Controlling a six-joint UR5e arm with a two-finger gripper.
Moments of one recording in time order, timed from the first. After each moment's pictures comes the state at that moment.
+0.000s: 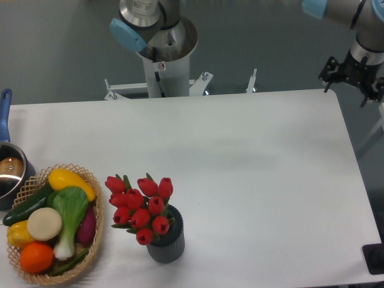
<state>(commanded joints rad) 3.04 -1.86 -1.56 -1.22 1.60 1.53</state>
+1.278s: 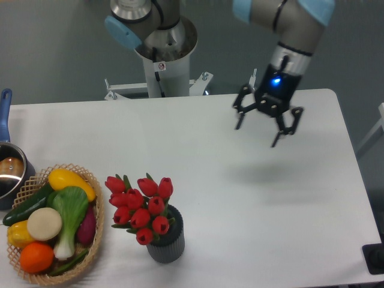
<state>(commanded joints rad) 2.80 -1.67 -1.90 -1.03 0.78 1.46</state>
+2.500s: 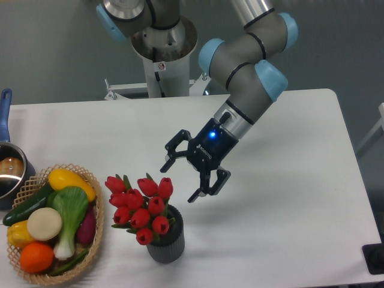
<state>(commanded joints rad) 2.62 -1.89 -1.80 -0.88 0.56 1.39</state>
